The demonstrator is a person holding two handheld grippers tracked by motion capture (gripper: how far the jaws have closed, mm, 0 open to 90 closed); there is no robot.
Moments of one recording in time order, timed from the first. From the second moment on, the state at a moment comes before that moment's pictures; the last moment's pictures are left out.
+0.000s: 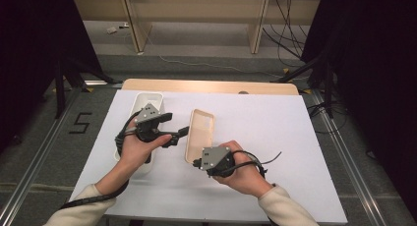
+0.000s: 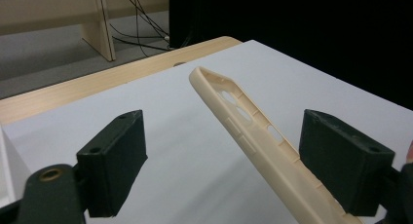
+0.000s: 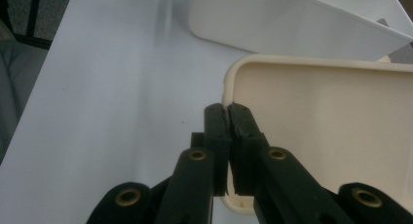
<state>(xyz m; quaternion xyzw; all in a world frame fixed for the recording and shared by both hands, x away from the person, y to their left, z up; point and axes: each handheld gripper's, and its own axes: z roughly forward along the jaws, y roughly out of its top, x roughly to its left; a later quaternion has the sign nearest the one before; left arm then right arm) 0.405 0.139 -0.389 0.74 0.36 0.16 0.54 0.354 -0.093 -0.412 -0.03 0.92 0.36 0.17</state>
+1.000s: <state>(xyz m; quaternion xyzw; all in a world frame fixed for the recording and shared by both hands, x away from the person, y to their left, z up) 0.430 0.114 -0.393 0.75 0.38 0.14 0.52 0.345 -0.084 -0.409 -0.05 0.91 0.36 0.19</state>
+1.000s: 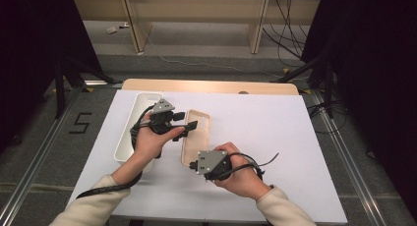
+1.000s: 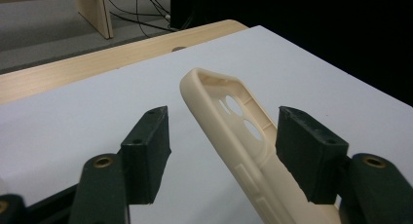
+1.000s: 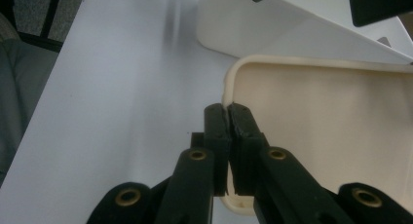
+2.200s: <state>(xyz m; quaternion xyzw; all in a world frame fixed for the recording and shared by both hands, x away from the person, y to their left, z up) 0.424 0.111 -0.378 0.73 0.40 0.10 0.55 0.346 -0.078 -0.422 -0.06 0.92 0.34 0.18</state>
